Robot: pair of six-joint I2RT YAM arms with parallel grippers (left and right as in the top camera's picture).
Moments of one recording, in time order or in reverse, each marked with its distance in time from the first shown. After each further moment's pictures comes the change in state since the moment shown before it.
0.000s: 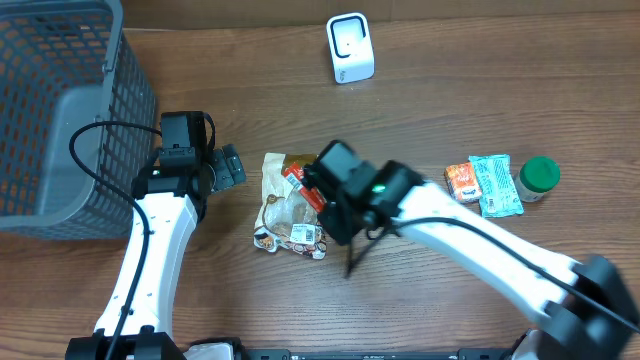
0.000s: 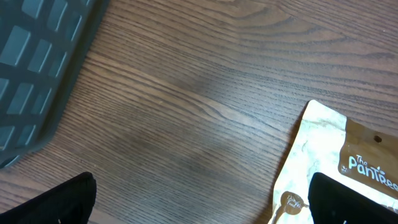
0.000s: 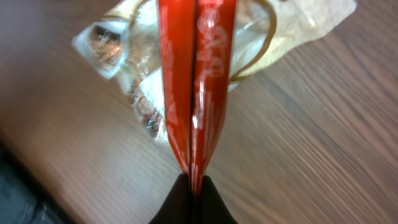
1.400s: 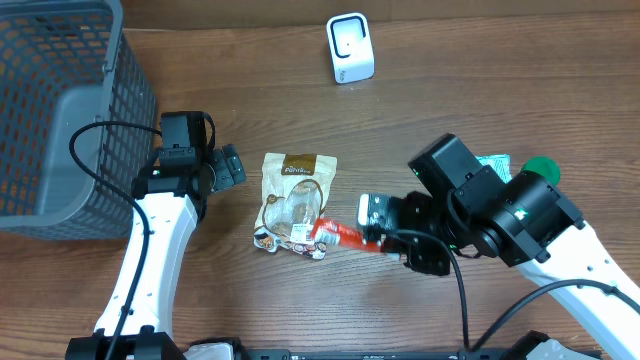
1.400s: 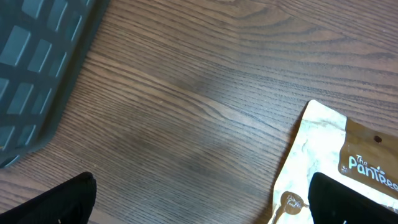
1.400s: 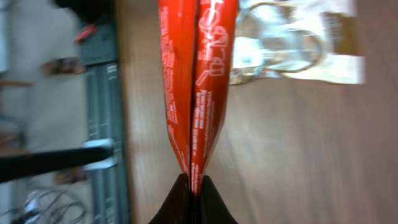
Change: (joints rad) left arm 0.000 0.000 0.000 0.000 0.000 0.000; right arm -0.152 -0.372 0.000 -0.347 -0.251 -0.742
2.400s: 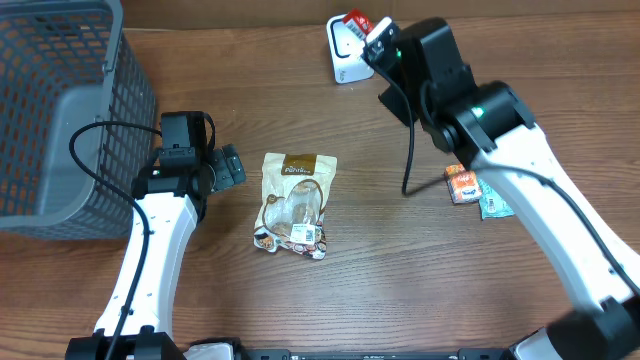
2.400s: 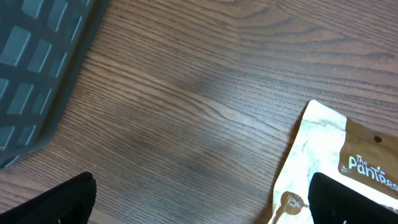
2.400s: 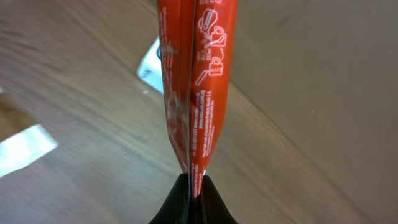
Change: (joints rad) left arm 0.000 0.000 0.000 0.000 0.000 0.000; right arm -0.167 0.392 0.338 0.510 0.683 0.271
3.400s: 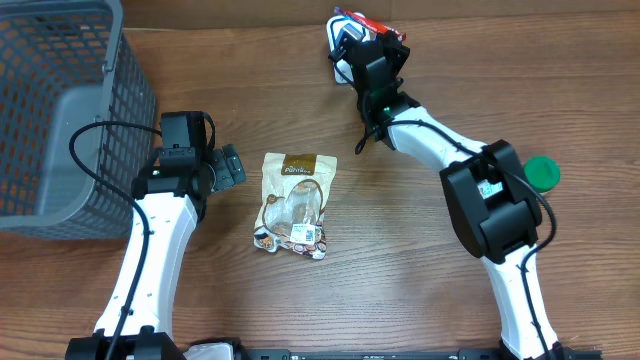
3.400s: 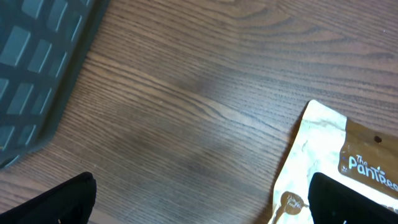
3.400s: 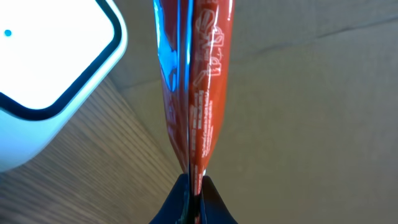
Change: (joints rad) left arm 0.000 0.000 0.000 0.000 0.000 0.000; right arm -0.026 0.661 0.000 1.076 0.472 -0.626
